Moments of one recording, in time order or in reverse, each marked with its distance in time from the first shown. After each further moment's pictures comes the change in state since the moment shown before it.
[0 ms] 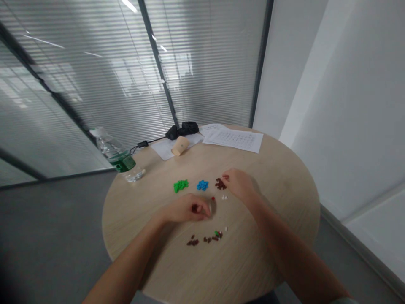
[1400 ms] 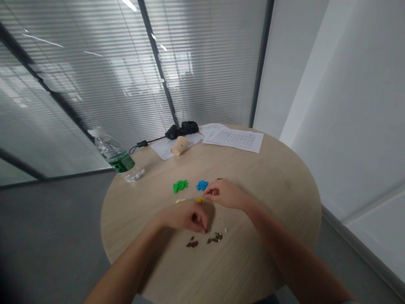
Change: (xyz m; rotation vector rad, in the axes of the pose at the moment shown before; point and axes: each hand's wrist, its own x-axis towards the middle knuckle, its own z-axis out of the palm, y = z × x) left_hand -0.003 0.007 0.000 -0.029 -0.174 0.022; right_hand -0.014 -0.030 0.002 0.545 -0.276 -0.284
